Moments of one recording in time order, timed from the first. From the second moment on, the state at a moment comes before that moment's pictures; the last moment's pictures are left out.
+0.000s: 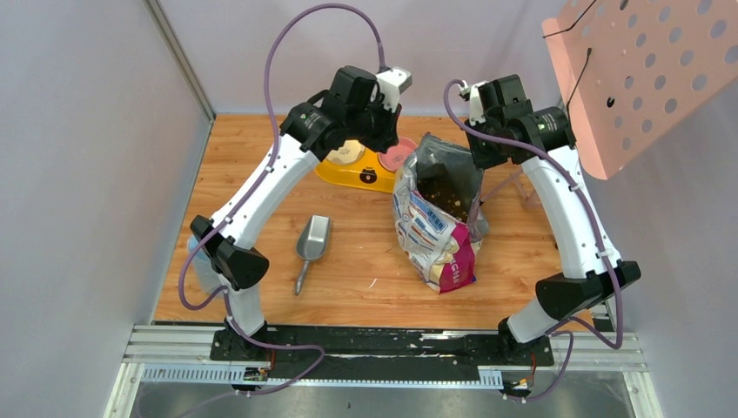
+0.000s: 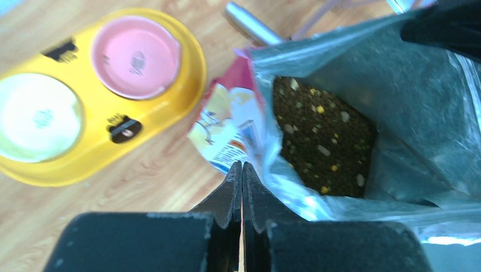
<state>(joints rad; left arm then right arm) -0.71 1.85 2.19 -0.92 0.15 -0.09 0.36 1.58 2.01 -1.32 0.14 -0.04</state>
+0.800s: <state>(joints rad) -0.73 1.87 2.11 -0.91 0.34 -0.28 0.35 1.51 1.97 -1.38 0.12 0.03</state>
